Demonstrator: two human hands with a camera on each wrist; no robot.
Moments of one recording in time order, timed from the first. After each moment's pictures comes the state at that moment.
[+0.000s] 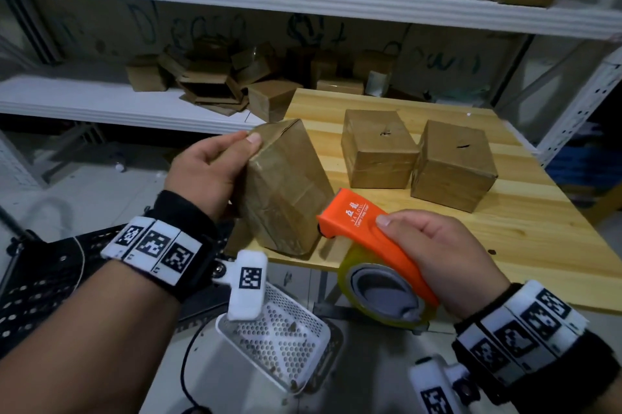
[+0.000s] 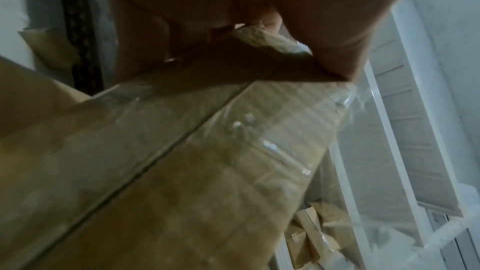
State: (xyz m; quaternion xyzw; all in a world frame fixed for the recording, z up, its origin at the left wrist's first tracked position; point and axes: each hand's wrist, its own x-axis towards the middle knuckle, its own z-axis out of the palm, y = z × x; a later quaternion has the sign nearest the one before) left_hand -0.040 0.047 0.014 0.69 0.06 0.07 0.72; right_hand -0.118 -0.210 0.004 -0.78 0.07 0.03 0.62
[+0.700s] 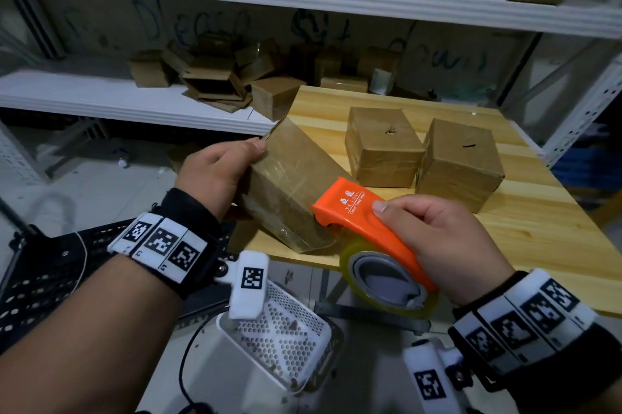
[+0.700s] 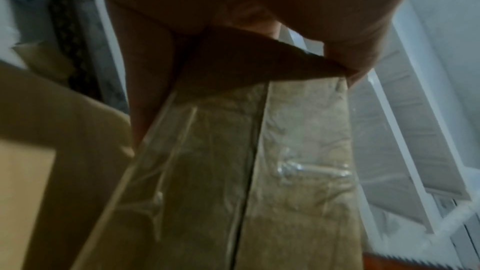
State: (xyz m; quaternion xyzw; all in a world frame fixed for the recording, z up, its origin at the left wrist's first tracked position) left_hand -0.041 0.043 0.015 0.69 0.08 0.03 0.72; right_hand -0.109 -0.207 0.014 -0.84 0.03 0.00 0.53
